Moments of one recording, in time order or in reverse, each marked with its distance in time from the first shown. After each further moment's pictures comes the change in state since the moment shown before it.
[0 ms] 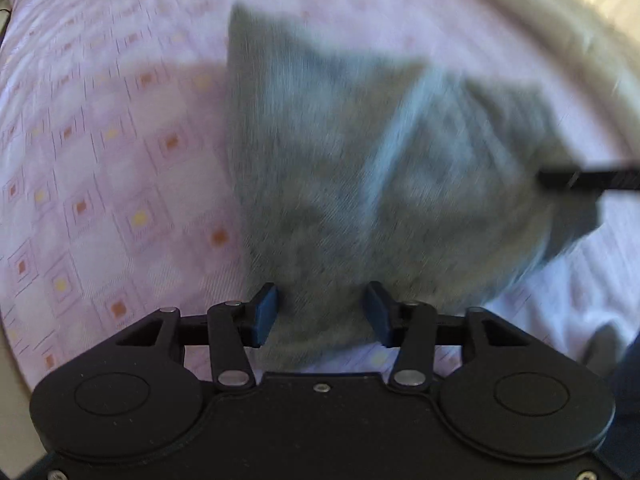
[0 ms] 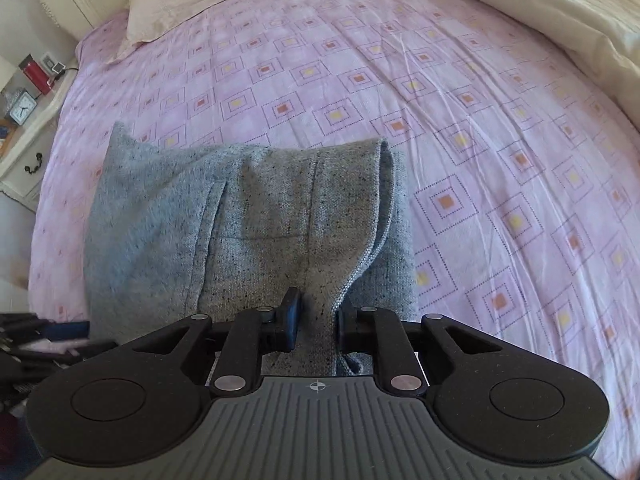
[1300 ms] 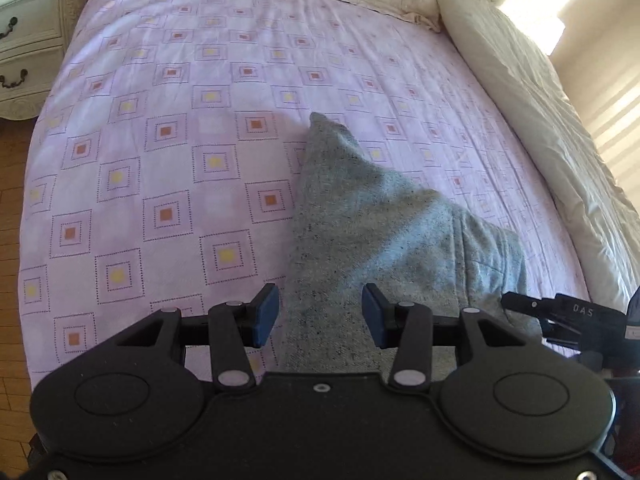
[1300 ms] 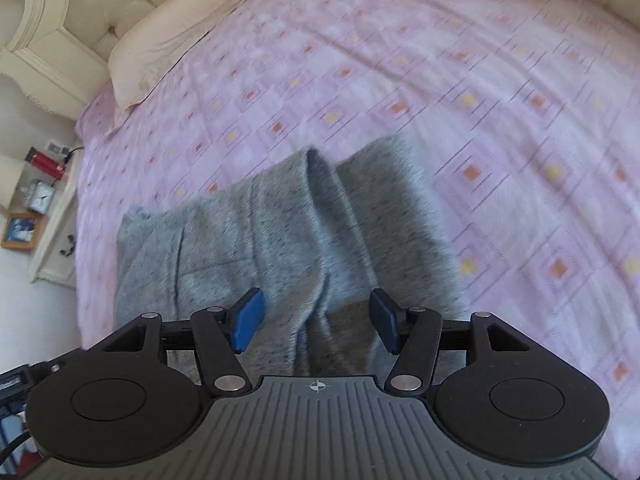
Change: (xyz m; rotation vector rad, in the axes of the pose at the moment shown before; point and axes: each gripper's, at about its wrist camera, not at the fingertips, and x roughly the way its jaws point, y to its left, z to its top) left arm -0.050 0.090 0.000 -0.376 -0.227 -0.143; right arm 0.012 -0.023 -0.004 0.254 -0.062 0.123
